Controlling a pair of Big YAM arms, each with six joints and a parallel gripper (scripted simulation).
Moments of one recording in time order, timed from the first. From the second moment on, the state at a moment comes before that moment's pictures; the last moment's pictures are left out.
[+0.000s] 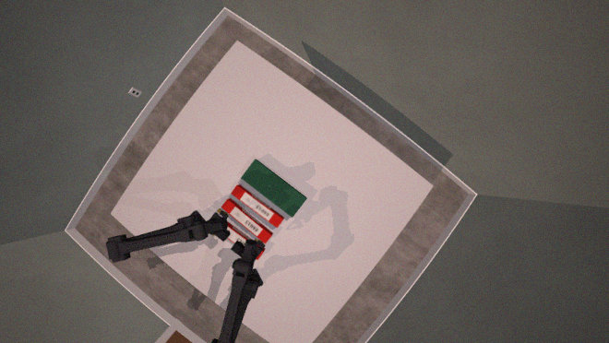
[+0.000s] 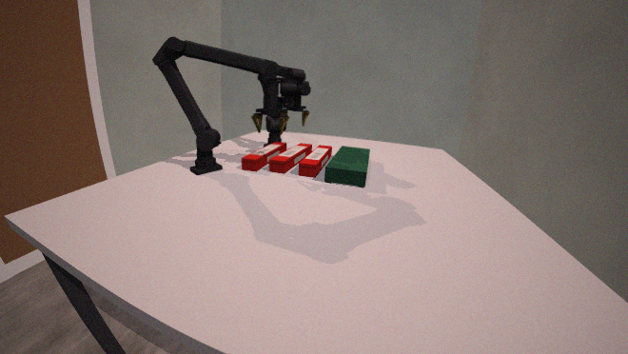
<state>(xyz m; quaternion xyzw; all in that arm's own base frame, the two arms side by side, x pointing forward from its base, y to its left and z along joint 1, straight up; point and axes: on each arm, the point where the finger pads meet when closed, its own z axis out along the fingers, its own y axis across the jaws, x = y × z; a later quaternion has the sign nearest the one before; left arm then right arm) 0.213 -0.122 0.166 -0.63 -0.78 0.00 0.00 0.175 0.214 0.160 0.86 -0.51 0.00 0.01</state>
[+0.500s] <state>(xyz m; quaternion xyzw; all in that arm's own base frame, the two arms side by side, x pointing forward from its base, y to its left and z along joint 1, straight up) 0.129 -0.143 0.146 -0.64 -0.77 0.00 0.00 0.108 0.180 0.147 0.86 -0.51 0.00 0.00</state>
